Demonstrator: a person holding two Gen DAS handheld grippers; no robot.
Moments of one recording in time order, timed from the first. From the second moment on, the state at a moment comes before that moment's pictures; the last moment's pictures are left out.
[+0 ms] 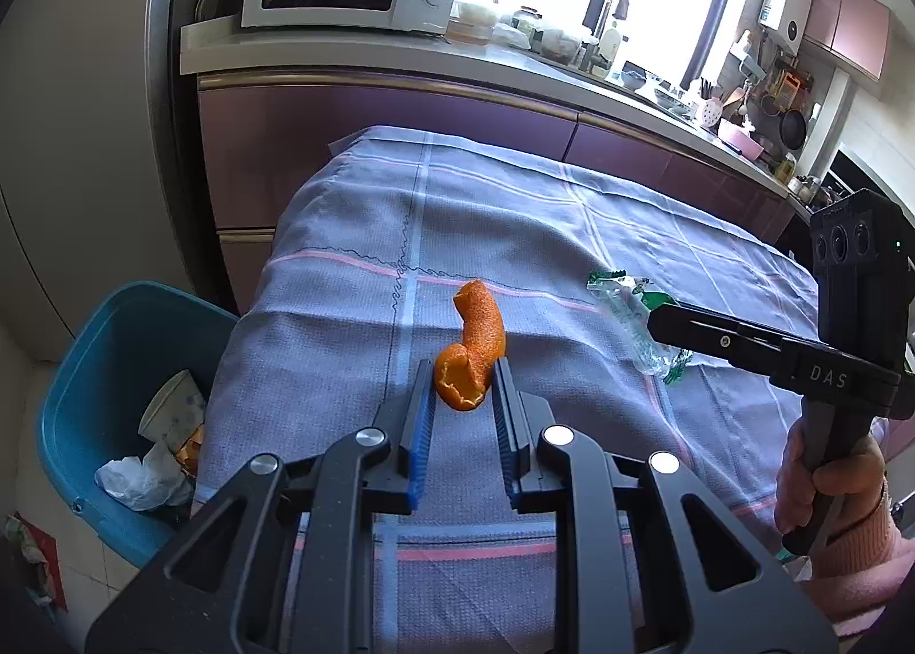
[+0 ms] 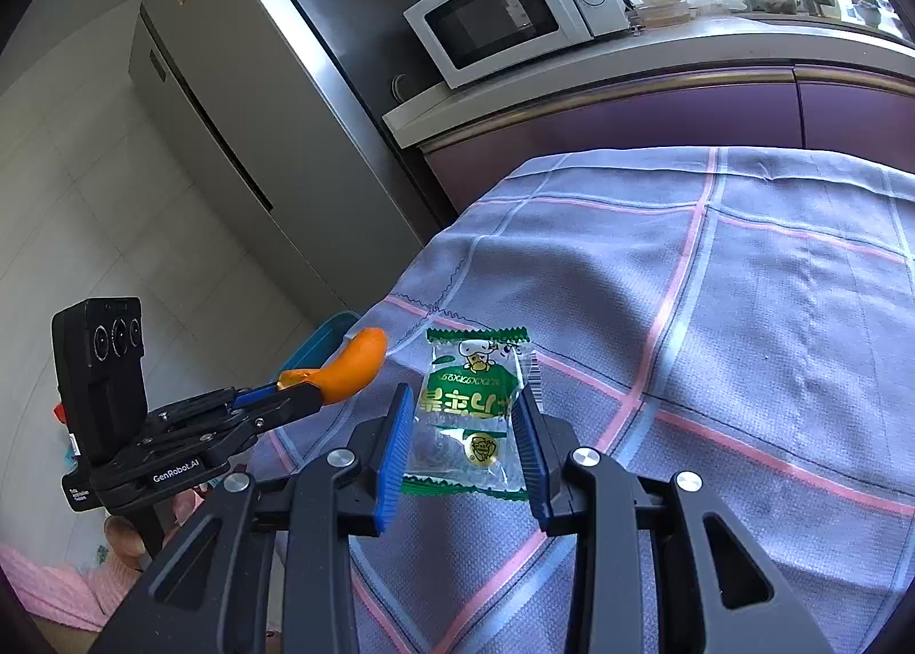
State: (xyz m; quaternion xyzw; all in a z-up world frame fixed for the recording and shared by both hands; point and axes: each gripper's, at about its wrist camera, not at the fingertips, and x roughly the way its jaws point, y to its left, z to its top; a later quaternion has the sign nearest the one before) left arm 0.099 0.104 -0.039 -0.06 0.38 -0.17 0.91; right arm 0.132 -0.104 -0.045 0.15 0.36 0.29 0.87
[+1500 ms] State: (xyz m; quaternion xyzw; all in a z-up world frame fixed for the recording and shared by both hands) left arm 0.069 0.170 -0.031 -0.08 0.36 -0.10 0.92; right arm 0.131 -0.010 -0.039 0.10 0.37 0.36 0.85
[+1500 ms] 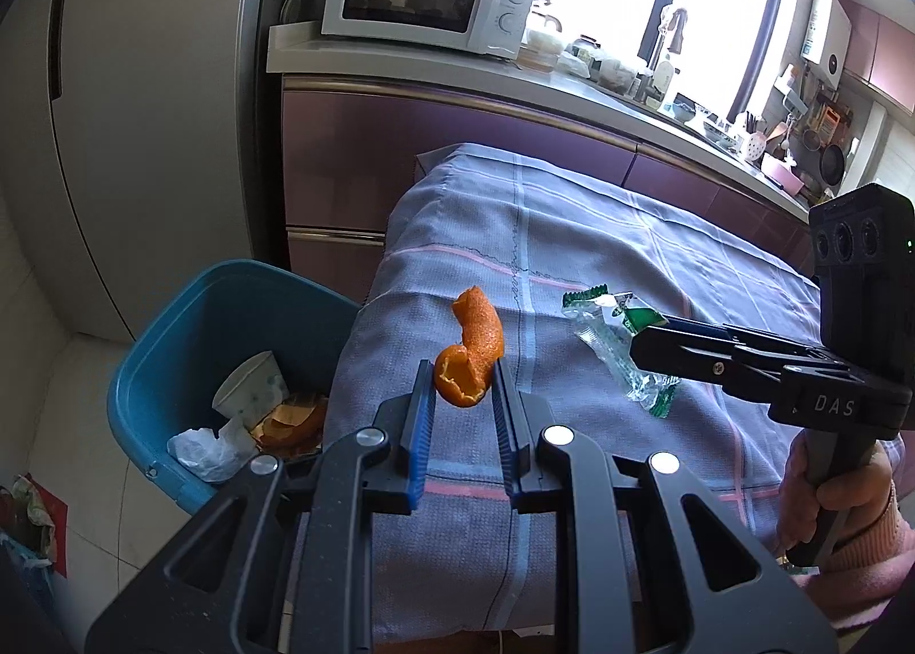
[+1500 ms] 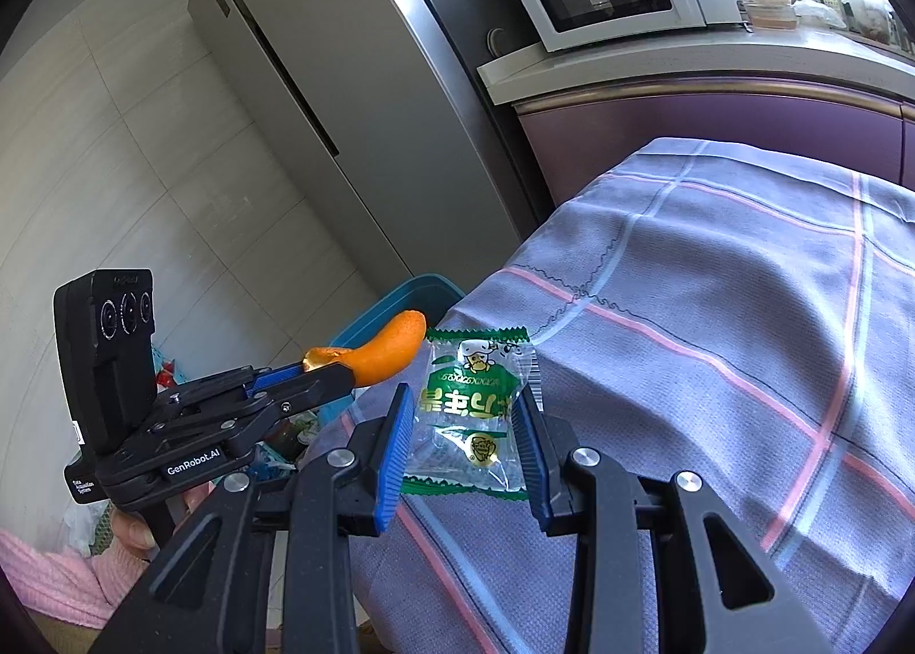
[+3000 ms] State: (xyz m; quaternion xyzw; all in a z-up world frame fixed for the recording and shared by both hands) left arm 0.059 0.222 -0.028 -0.09 0.35 -0.04 0.93; right arm 0.141 0.061 -0.036 0.06 0.37 0.41 0.83
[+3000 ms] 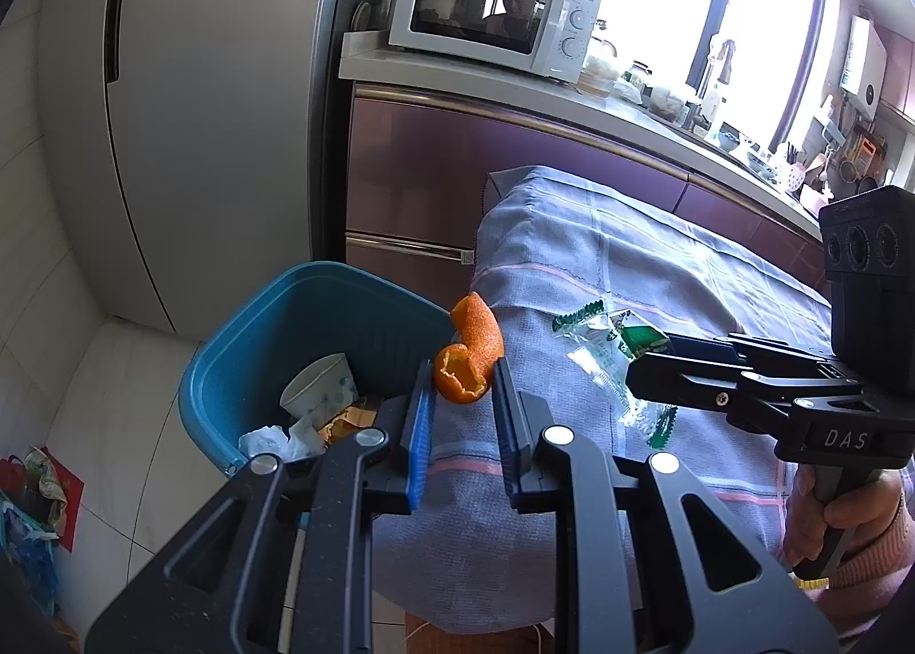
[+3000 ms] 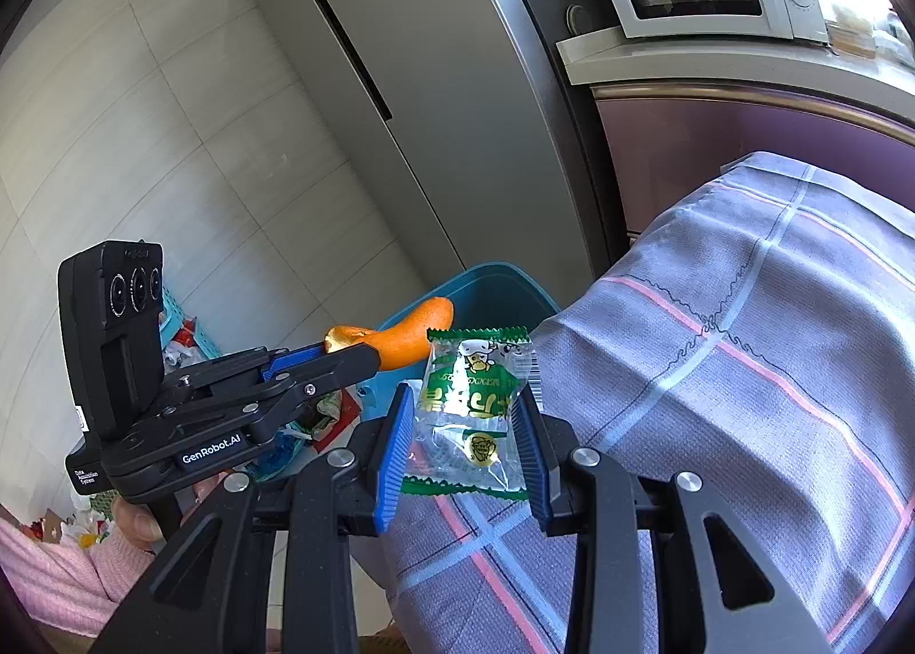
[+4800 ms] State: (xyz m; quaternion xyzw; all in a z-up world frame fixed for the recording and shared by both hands) left arm 0.069 0.263 -0.039 -0.11 0.35 0.01 0.93; right arm 0.152 0.122 -0.033 0.01 0.38 0.44 0.81
